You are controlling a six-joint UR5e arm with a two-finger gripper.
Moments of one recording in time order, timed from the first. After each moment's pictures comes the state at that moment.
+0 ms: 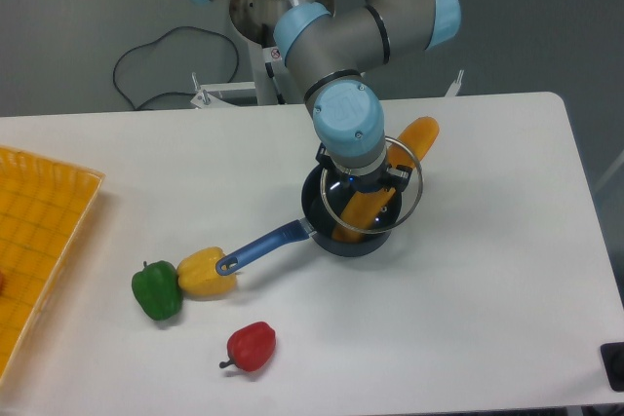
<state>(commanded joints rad) 2.46 -1.88 -1.63 -1.37 1.81 0.74</state>
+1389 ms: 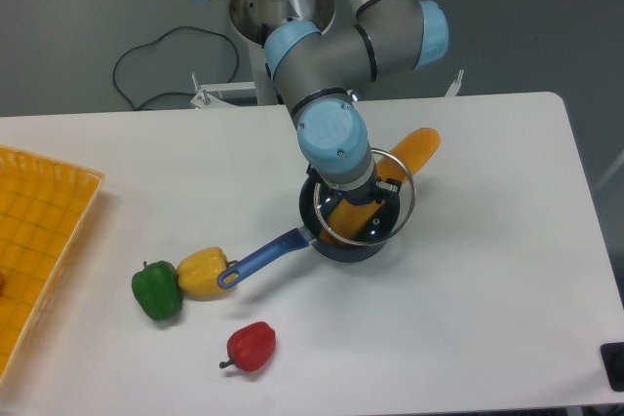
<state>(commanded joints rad) 2.44 -1.91 -1.63 -1.33 1.82 0.73</state>
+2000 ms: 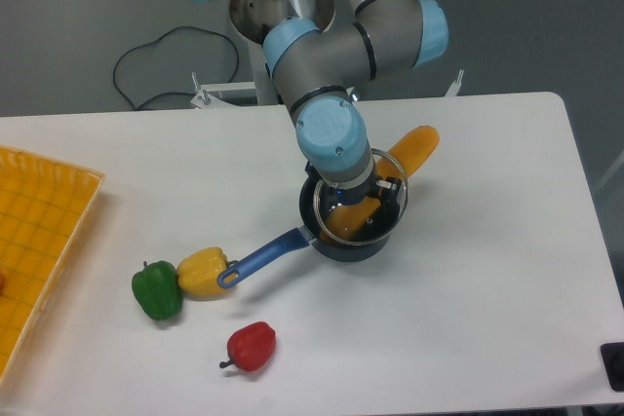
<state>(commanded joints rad) 2.44 -1.90 -1.63 -1.34 1.82 0.73</state>
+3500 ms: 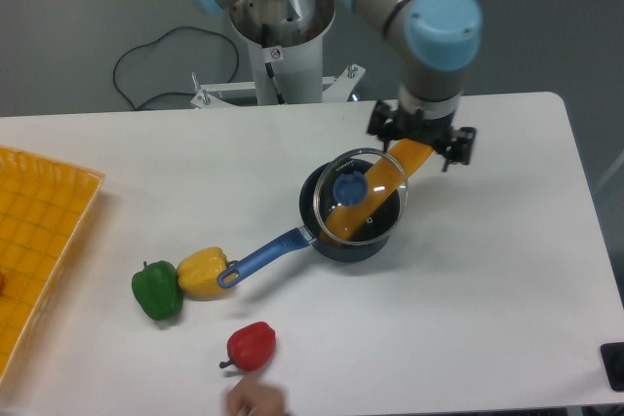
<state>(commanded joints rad) 2.81 -1.80 -1.61 -1.28 1.62 1.38</state>
